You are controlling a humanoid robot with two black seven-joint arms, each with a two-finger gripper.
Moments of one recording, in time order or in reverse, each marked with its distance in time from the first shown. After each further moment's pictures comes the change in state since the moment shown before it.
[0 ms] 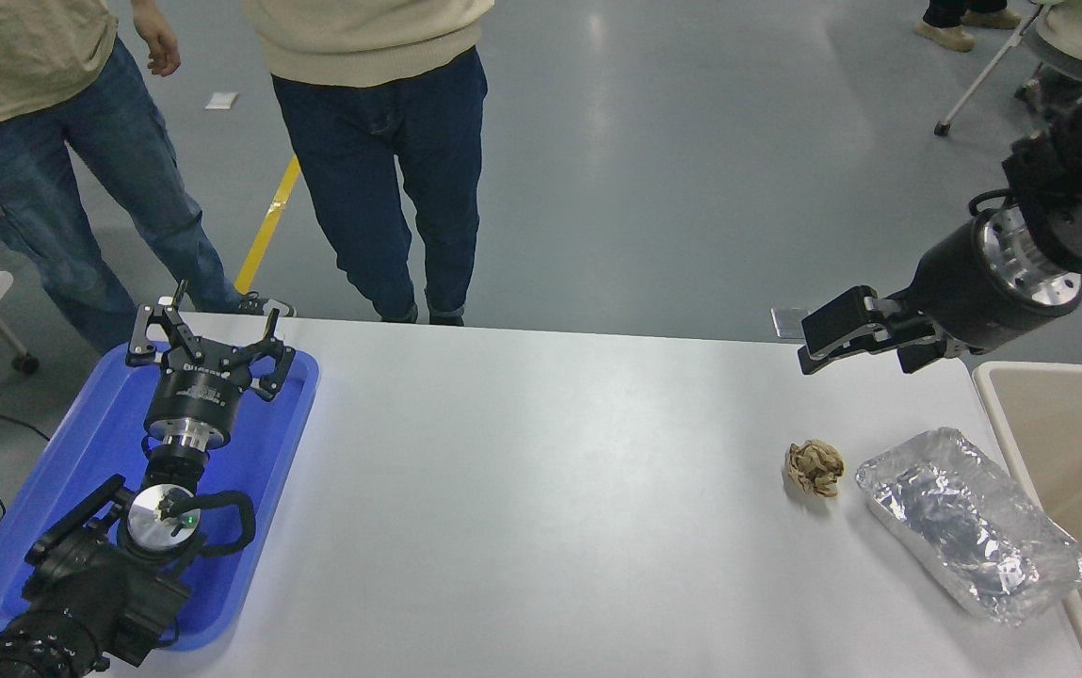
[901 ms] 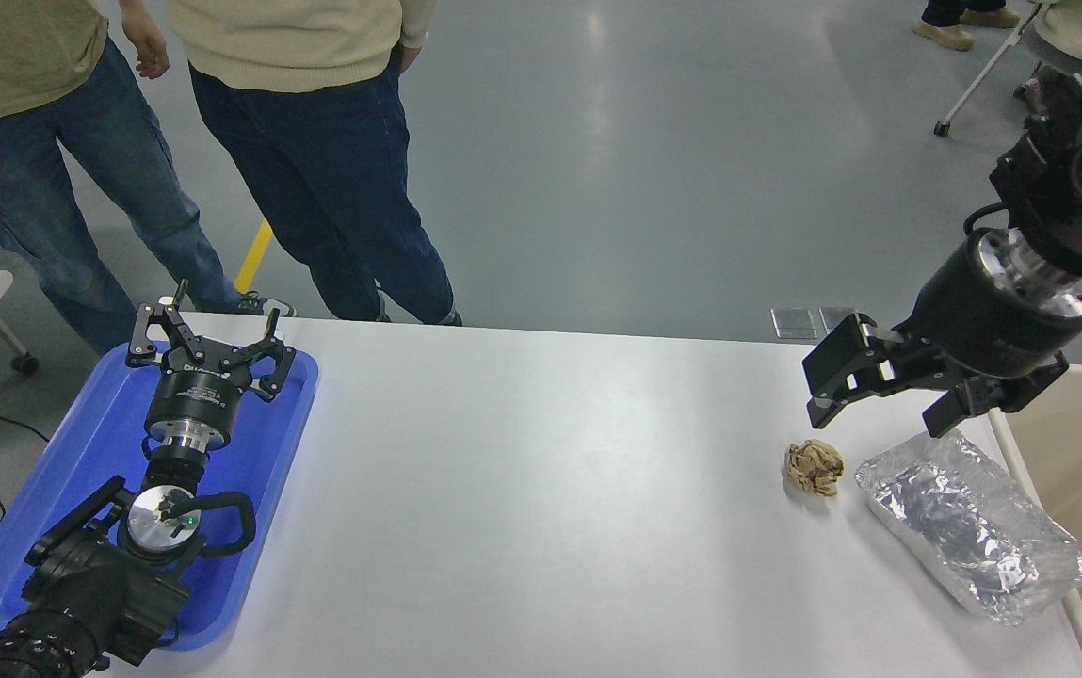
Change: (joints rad) left arm 0.000 0.000 0.000 0.000 0.000 0.000 0.000; right arm 0.061 0.114 -0.138 0.018 0.078 0.120 -0.005
